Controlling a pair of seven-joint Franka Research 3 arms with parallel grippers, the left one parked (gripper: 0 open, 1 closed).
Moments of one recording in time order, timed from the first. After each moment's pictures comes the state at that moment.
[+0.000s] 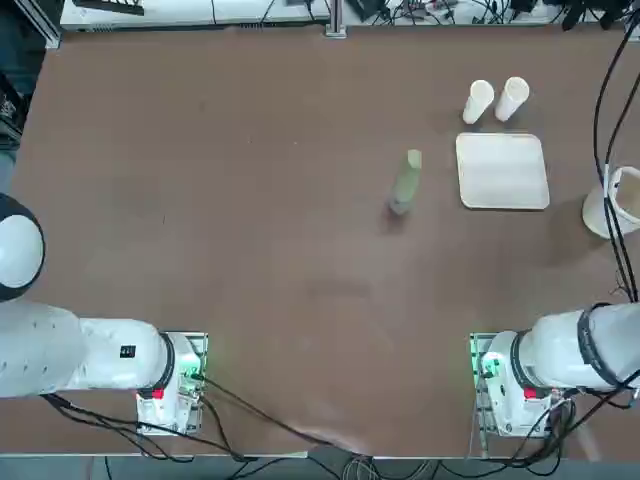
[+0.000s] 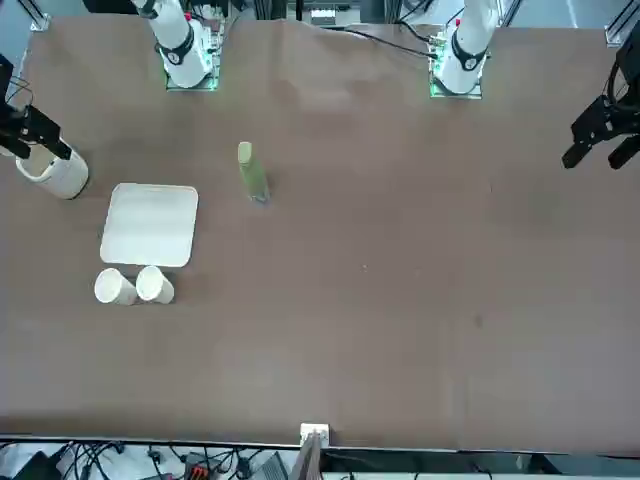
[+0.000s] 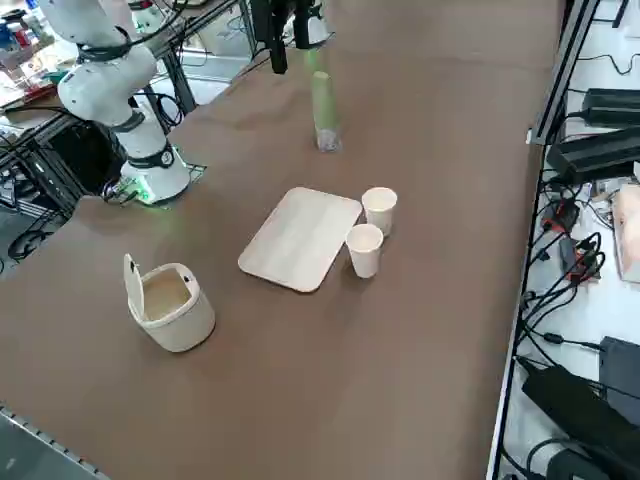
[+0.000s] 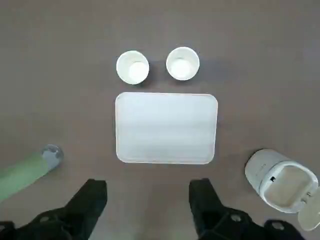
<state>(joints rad) -0.04 -0.02 -0.03 -1.59 0.00 1.53 -0.05</state>
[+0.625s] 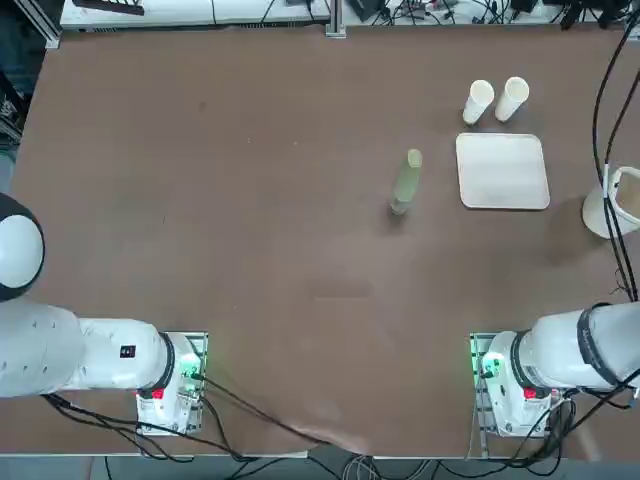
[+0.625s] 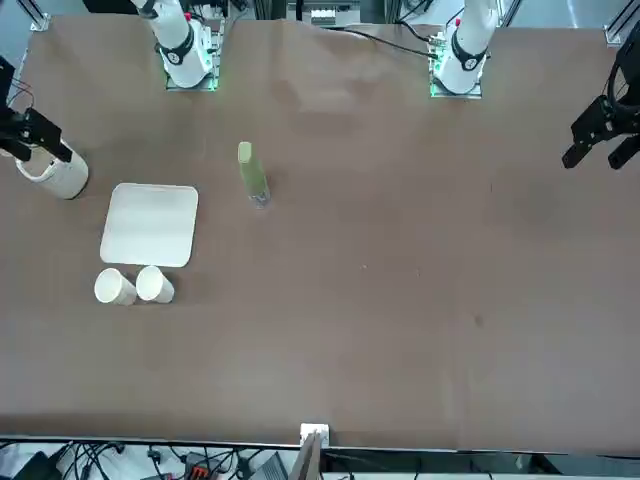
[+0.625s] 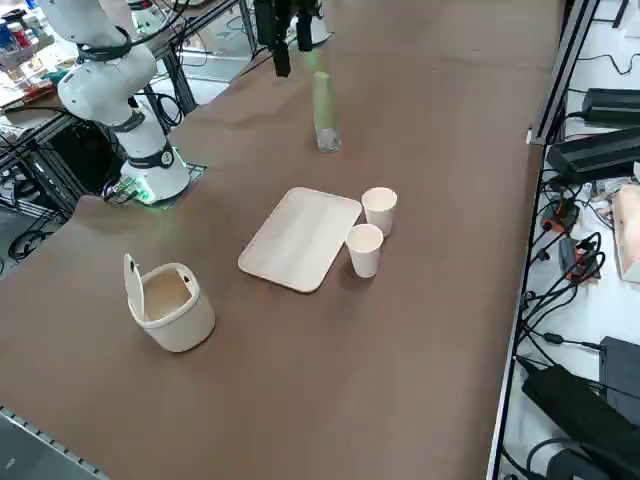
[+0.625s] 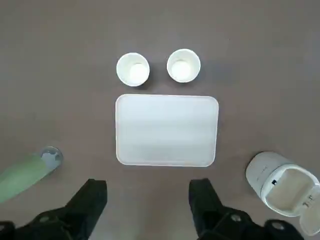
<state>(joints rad) -0.04 0.01 -0.03 -1.59 0.00 1.57 -0.05</state>
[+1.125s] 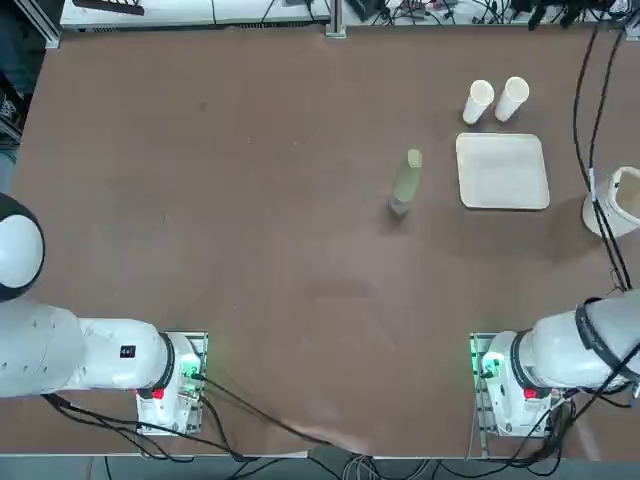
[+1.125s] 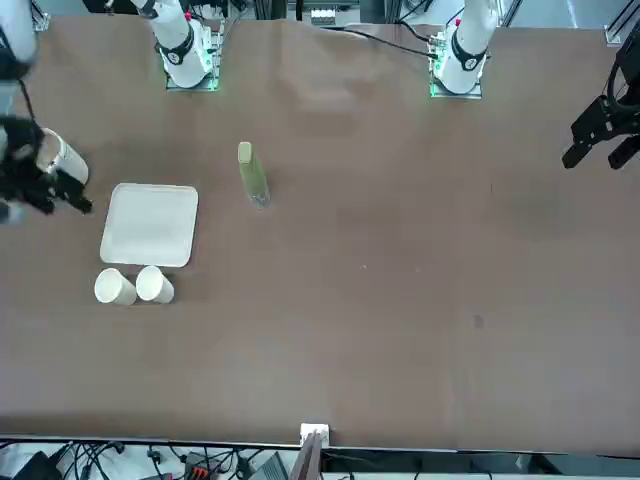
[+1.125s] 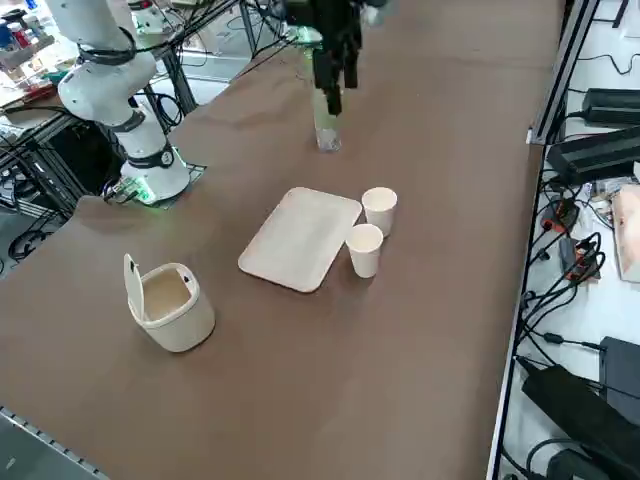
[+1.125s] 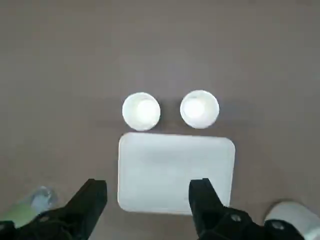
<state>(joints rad) -0.01 0.19 -0.02 -1.59 0.01 1.81 -0.05</state>
